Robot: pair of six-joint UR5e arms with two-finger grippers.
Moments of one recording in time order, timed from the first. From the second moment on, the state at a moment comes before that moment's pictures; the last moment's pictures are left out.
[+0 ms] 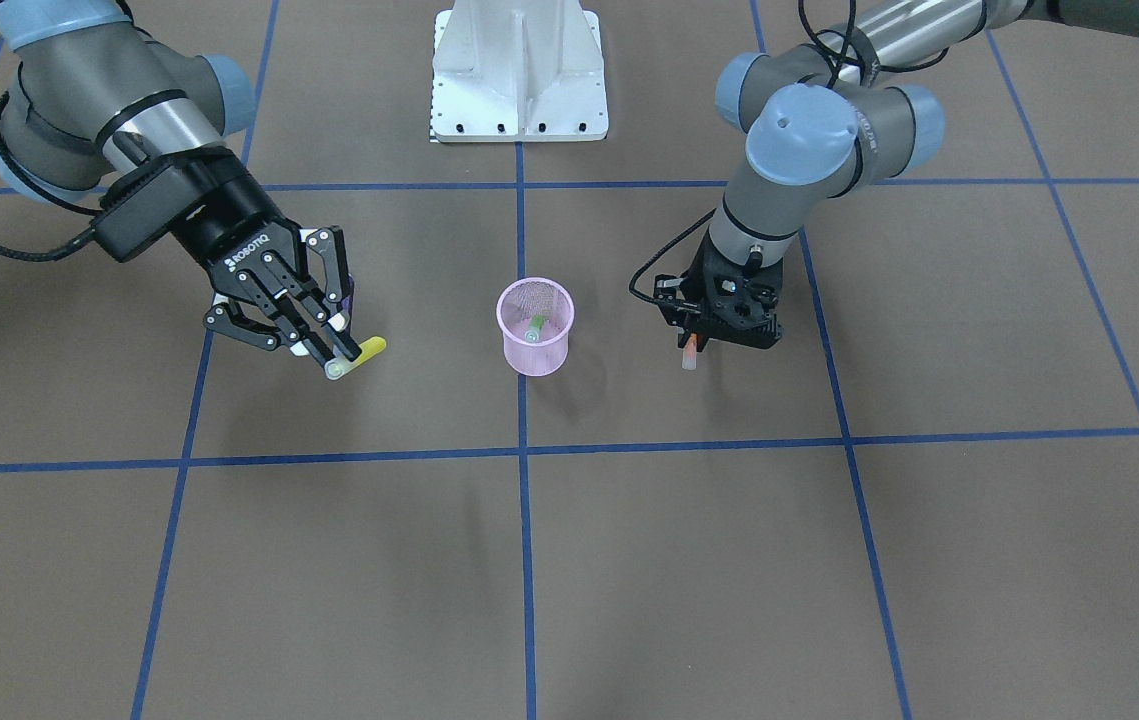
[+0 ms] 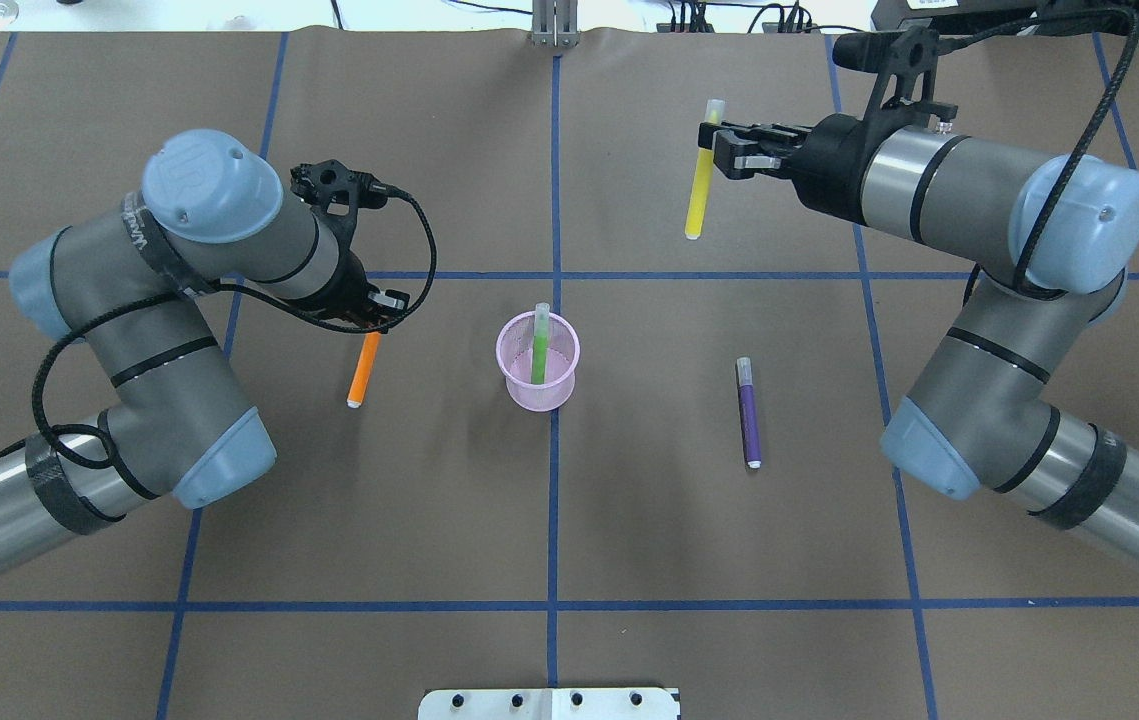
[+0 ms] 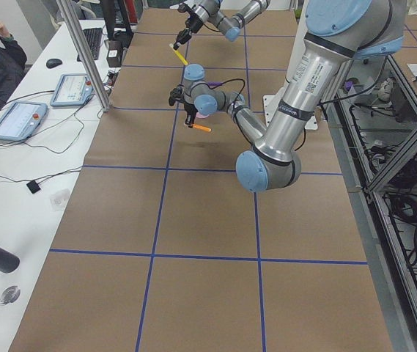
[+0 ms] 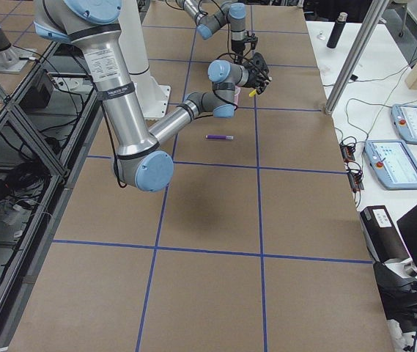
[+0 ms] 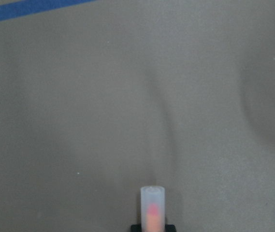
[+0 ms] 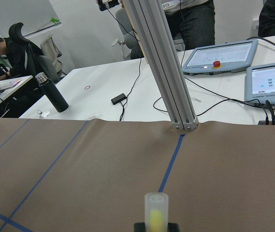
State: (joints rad) left arm -0.71 -2.10 -1.69 -1.79 -1.98 -0.88; right arm 0.70 -1.17 1.75 -0.56 1.55 1.00
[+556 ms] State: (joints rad) left arm -0.80 -2.09 -1.72 -1.79 -1.98 -0.78; right arm 0.44 -1.08 1.72 -0.62 1.16 0.97
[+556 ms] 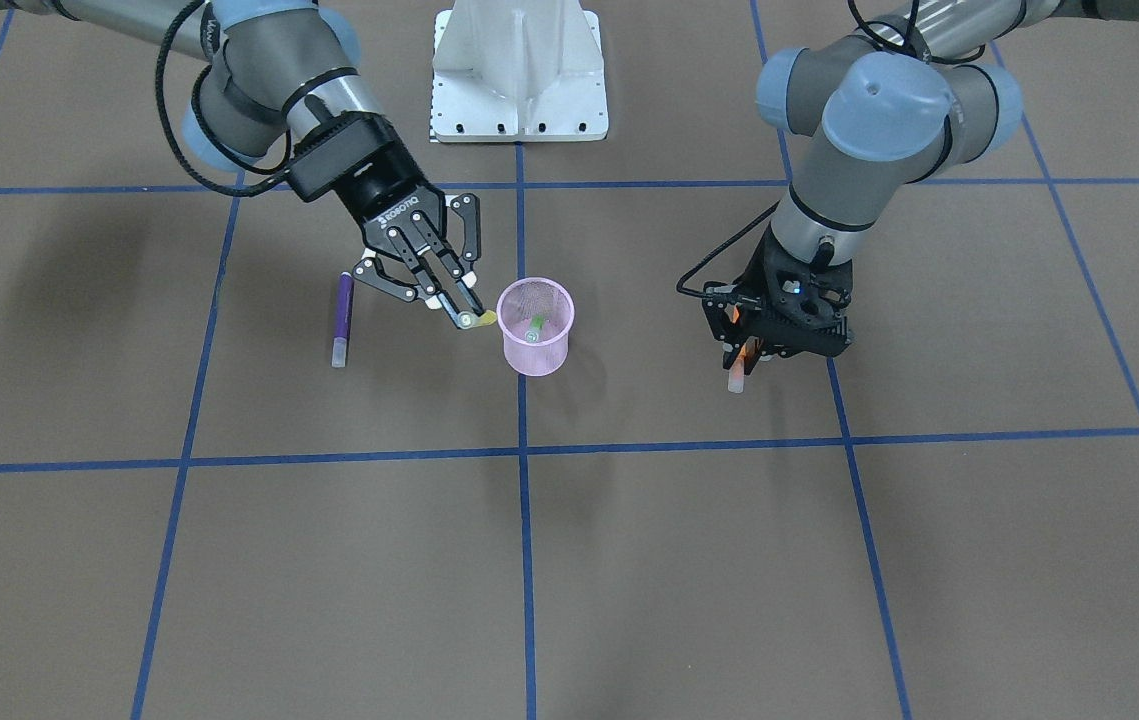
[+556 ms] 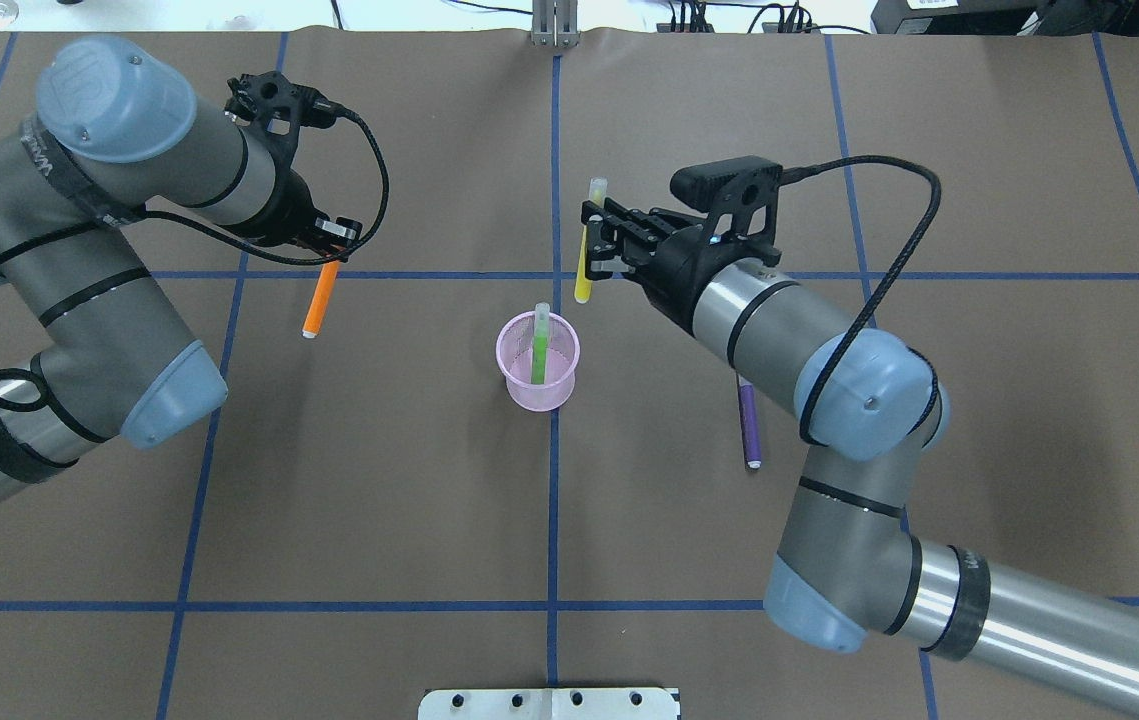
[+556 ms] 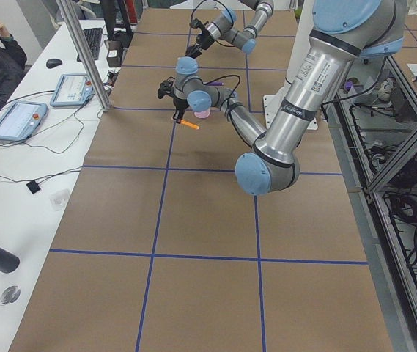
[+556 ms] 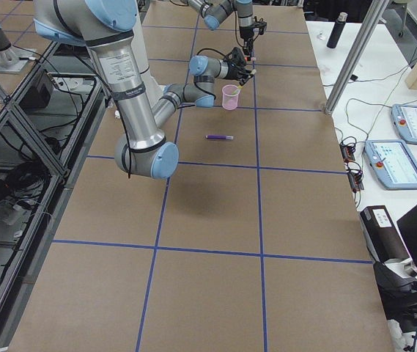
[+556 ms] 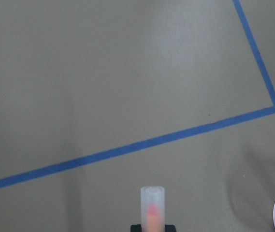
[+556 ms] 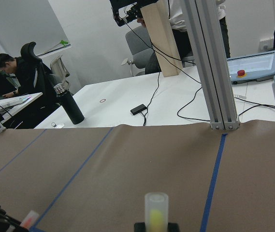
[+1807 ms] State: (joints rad) left arm -0.82 -2.08 -1.71 -1.79 -1.98 -0.76; right arm 0.26 -1.04 1.67 -0.63 0.94 0.91
